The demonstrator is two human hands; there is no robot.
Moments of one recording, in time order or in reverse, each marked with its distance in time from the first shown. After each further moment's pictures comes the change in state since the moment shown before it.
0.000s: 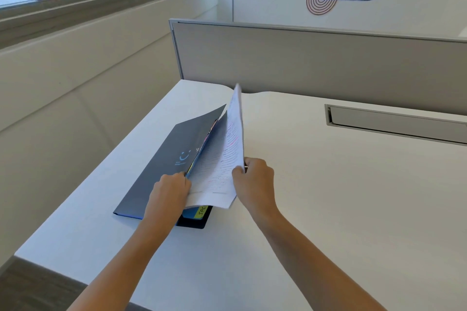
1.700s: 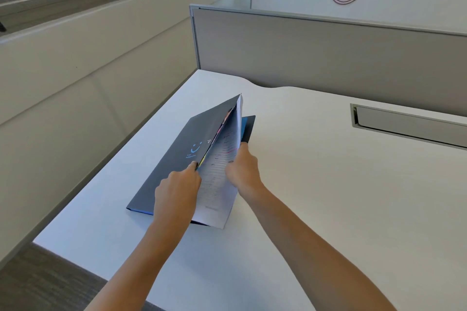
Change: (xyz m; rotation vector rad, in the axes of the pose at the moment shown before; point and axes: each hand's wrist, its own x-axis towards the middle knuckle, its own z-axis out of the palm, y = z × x) left_hand -0.005 -0.016 -0.001 -0.355 0.162 -0.212; right_hand 0.053 -0.017 0.067 -0.107 -0.235 0.100
